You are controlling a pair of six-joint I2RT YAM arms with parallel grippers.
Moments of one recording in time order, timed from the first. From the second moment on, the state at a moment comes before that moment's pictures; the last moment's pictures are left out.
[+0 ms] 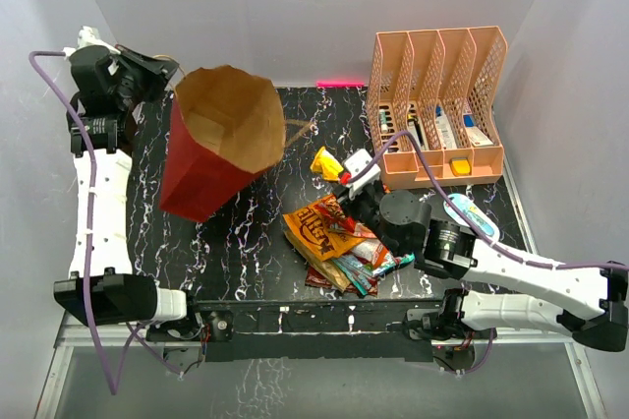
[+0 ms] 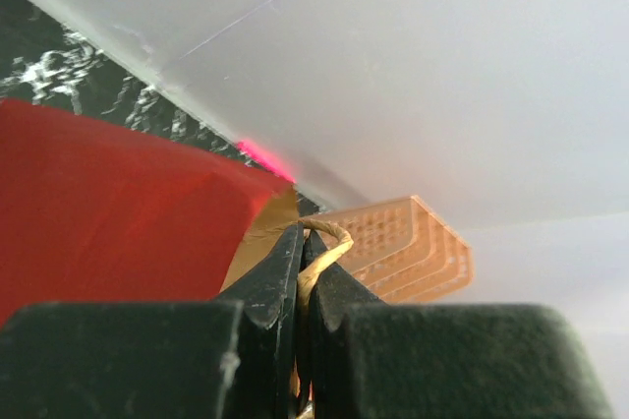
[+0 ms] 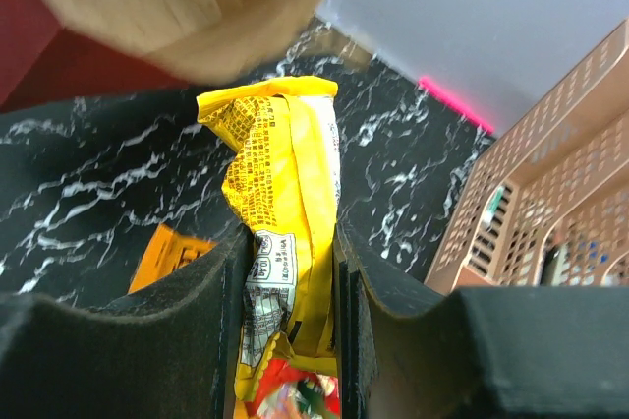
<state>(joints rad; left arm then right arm) 0.10 1.35 1.63 -0.49 0.21 -0.89 1.17 0.96 0.94 -0.07 0.61 -0.20</state>
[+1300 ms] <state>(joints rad) 0.20 1.05 1.18 -0.68 0.18 -0.66 1.17 1.10 0.69 -0.12 0.38 0.21</state>
